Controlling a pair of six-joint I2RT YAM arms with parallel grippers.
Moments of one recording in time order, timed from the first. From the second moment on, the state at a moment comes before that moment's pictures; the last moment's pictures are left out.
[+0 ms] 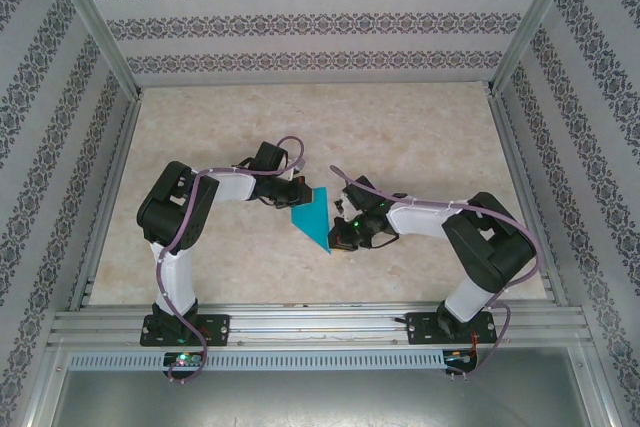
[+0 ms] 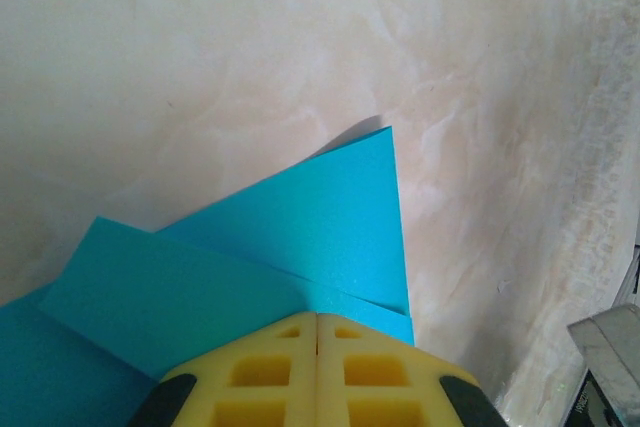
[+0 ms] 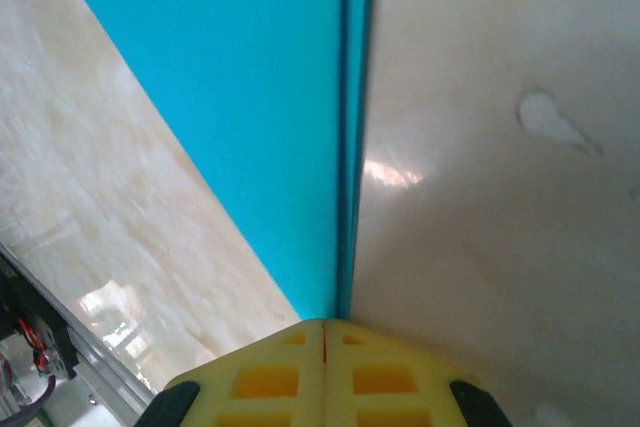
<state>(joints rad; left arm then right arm) -0.41 1.98 1.06 -0.07 0.63 -0.55 0.66 1.64 0.76 -0.29 -0.55 0.71</state>
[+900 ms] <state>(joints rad) -0.41 1.98 1.06 -0.08 0.63 -0.55 0.66 1.73 0.81 -0.23 -0.56 0.71</state>
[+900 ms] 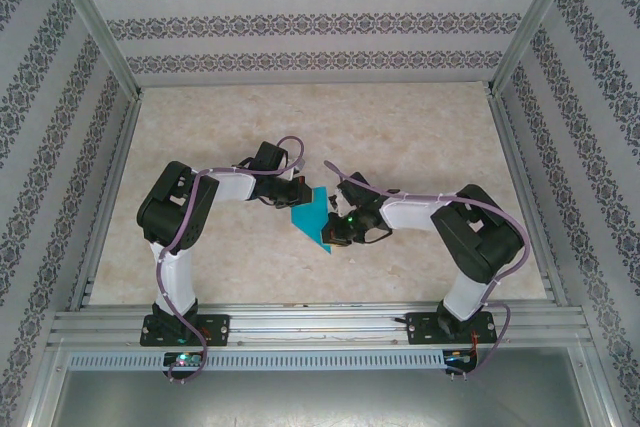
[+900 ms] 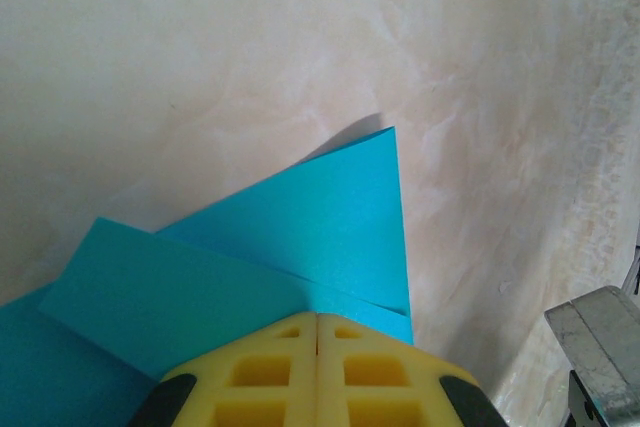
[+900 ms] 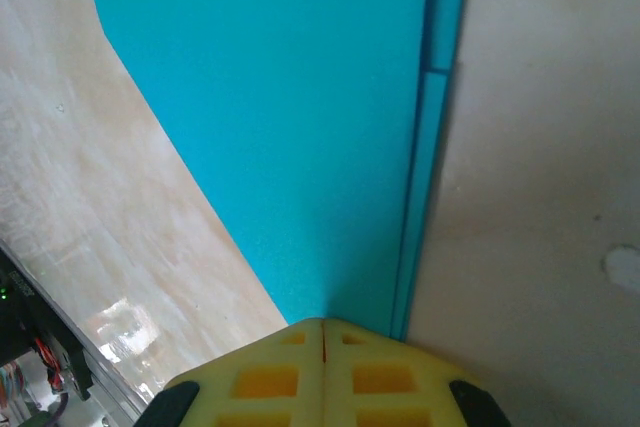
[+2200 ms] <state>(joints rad) -0.42 1.72 1.09 -0.09 0.52 -0.59 0.29 1.05 0.48 -0.22 -0.43 0.71</state>
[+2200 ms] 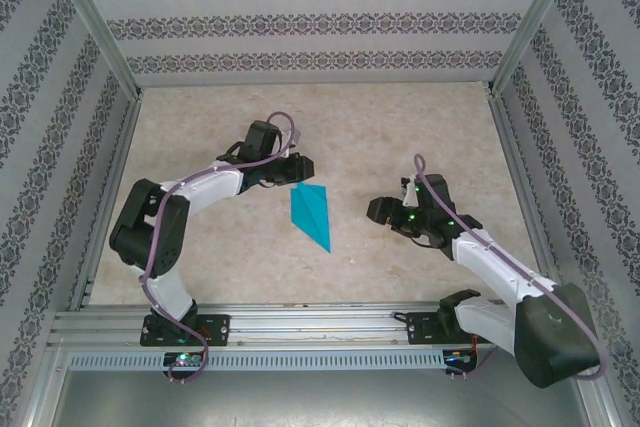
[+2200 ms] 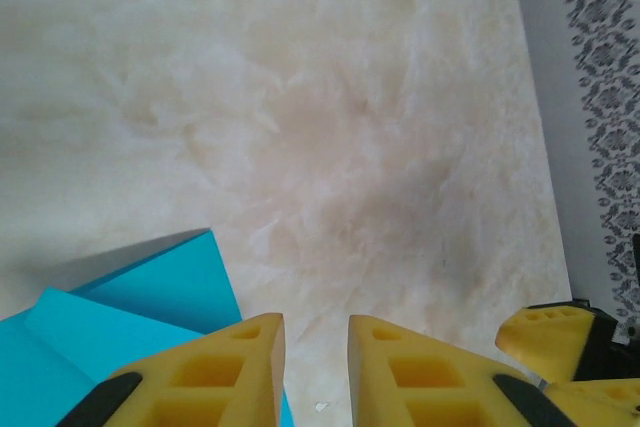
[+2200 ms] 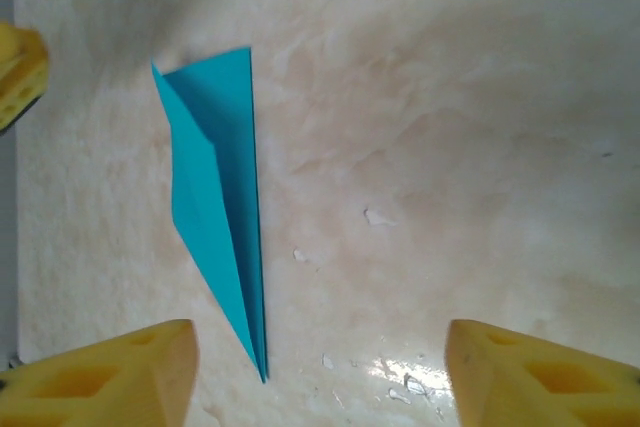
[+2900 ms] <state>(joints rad) -0.42 1.26 0.64 0.03 0.22 -0.58 0.17 0.92 0.30 -0.14 -0.43 0.75</state>
